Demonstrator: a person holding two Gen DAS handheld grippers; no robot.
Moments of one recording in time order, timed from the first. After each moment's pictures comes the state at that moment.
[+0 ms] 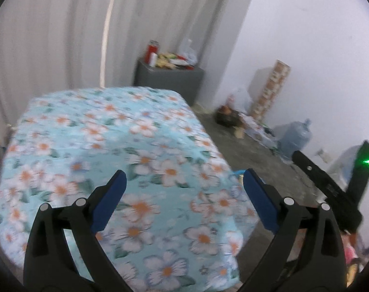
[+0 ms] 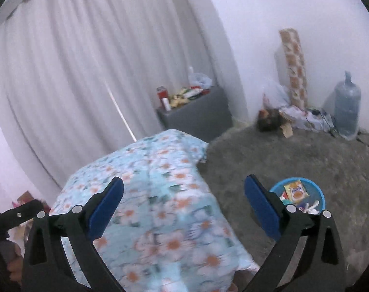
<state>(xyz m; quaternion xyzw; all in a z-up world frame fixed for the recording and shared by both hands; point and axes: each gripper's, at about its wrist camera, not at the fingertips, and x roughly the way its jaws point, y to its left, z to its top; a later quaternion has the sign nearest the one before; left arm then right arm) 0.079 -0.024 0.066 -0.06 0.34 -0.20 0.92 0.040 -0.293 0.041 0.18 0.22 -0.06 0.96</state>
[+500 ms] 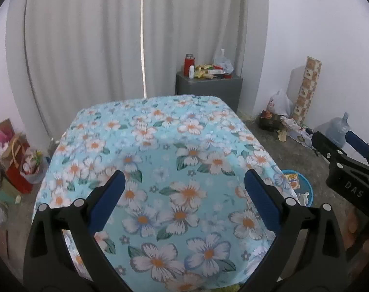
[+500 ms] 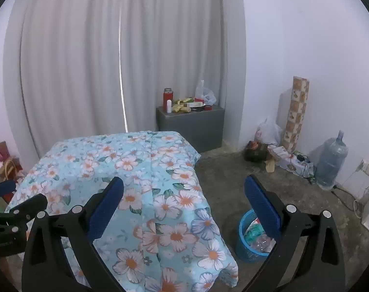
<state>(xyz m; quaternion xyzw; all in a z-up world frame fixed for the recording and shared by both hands) 0.032 -0.014 0.047 0.00 0.31 -0.08 0.95 0.018 -0.205 0.065 0.02 0.22 -0.09 0.97</state>
